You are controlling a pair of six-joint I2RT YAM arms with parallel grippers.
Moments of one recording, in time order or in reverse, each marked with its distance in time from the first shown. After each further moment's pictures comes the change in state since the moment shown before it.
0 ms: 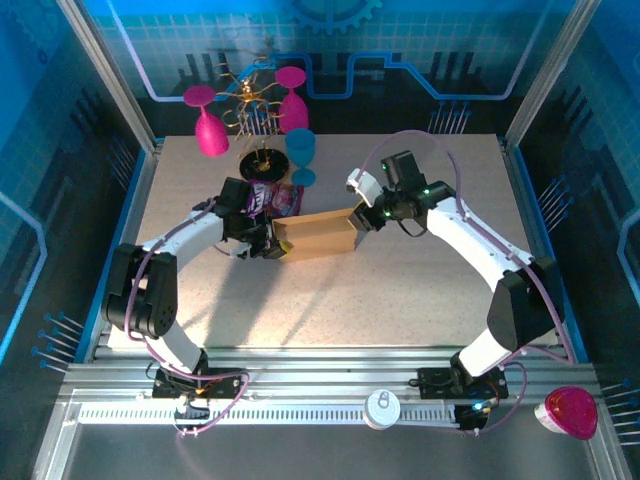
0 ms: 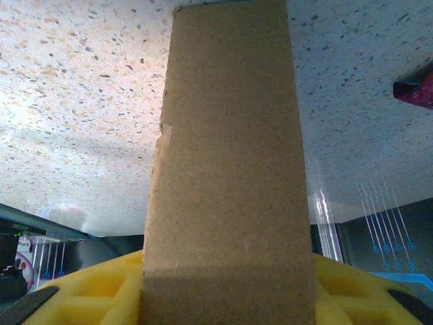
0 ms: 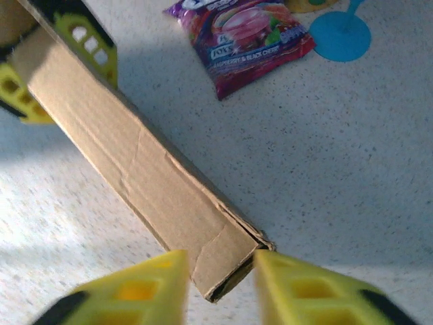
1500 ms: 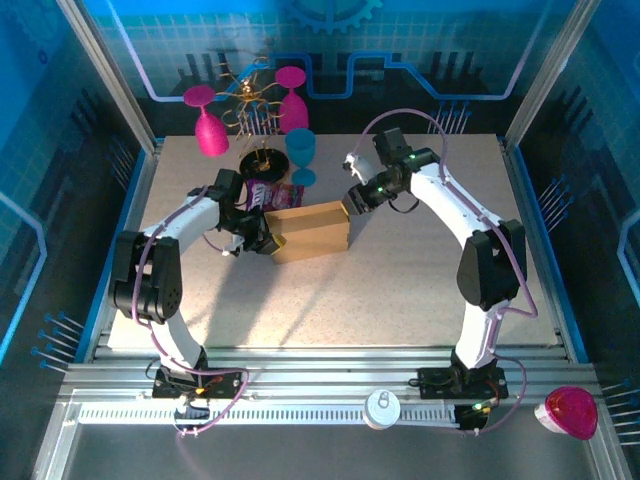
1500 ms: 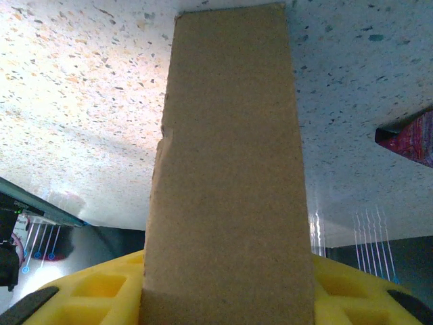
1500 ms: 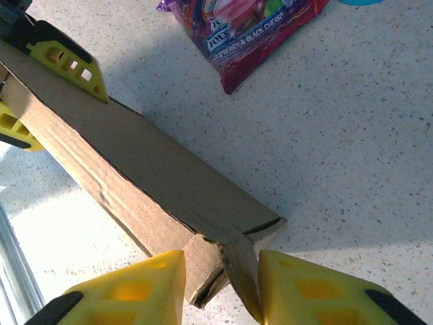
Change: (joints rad) left arm 0.073 0.100 0.140 -0.200 0.042 0.032; right arm -0.052 0.312 0.377 -0.275 -0.135 0.124
